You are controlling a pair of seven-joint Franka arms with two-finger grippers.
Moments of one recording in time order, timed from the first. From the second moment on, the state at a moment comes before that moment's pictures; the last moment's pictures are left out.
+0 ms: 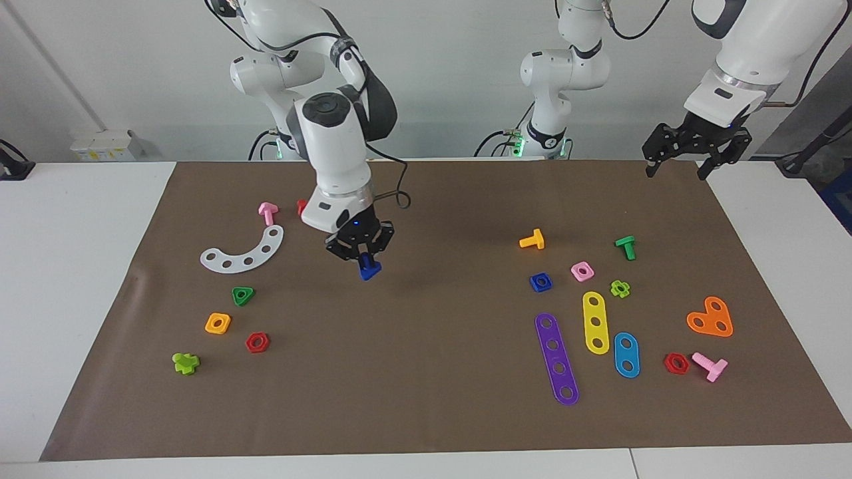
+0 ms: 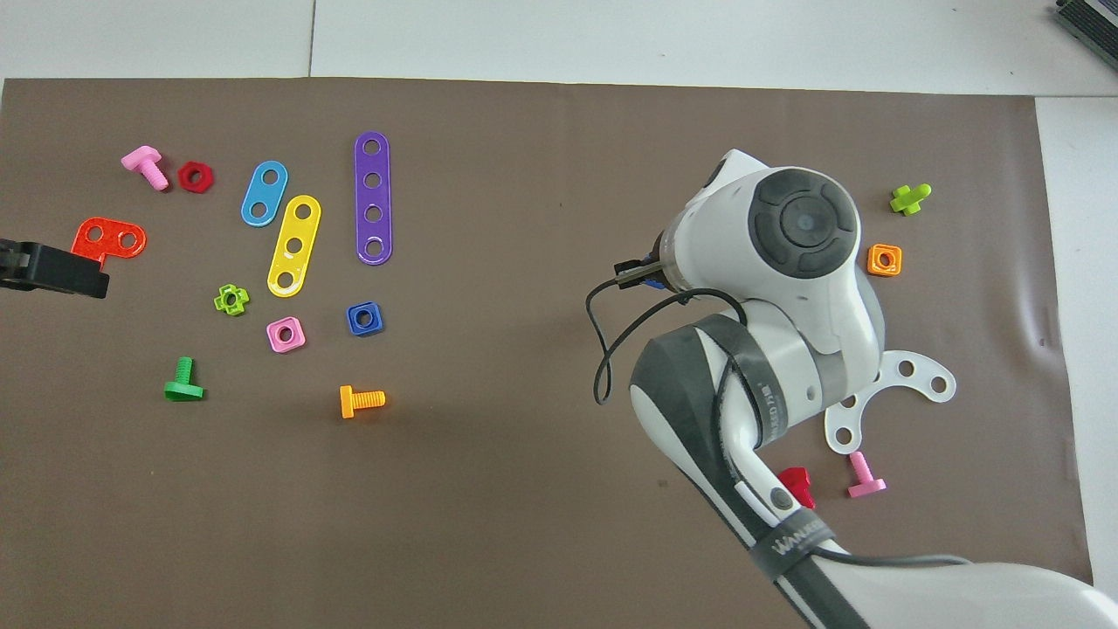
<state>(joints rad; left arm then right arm) -0.08 -0.01 0.05 -1.54 0.02 1.54 0.15 0.41 0.27 0.03 -1.73 0.01 2.18 0.17</state>
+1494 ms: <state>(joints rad) -0.08 -0.01 0.05 -1.54 0.02 1.54 0.15 0.57 0.46 0.01 -1.75 0.00 2.40 0.42</state>
